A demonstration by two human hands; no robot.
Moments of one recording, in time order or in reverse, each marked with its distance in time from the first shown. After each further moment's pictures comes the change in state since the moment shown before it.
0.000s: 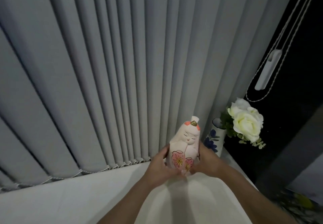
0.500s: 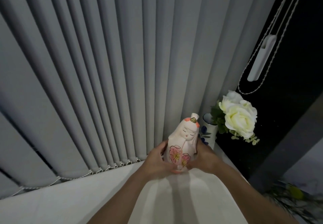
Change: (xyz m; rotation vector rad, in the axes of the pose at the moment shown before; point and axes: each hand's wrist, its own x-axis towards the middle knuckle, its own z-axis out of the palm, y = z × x) left_hand 0.048 -0.016 0.018 0.087 -0.094 -0.053; right_hand 0.024 0.040 -0.006 0.020 0.084 0.154
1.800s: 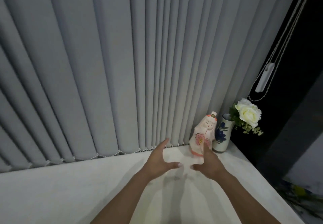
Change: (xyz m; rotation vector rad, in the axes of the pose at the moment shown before) left_hand -0.178 0.026 -0.080 0.072 0.144 -0.017; right_hand -0.147 -0.092 0.063 -0.120 0.056 -0.015
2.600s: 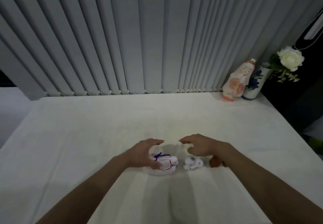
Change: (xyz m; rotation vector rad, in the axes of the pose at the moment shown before) left_hand -0.271 -0.087 -0.093 0.451 -0.251 -0.170; right_hand -0.162 -0.066 0.128 -0.378 -0.640 -0.368
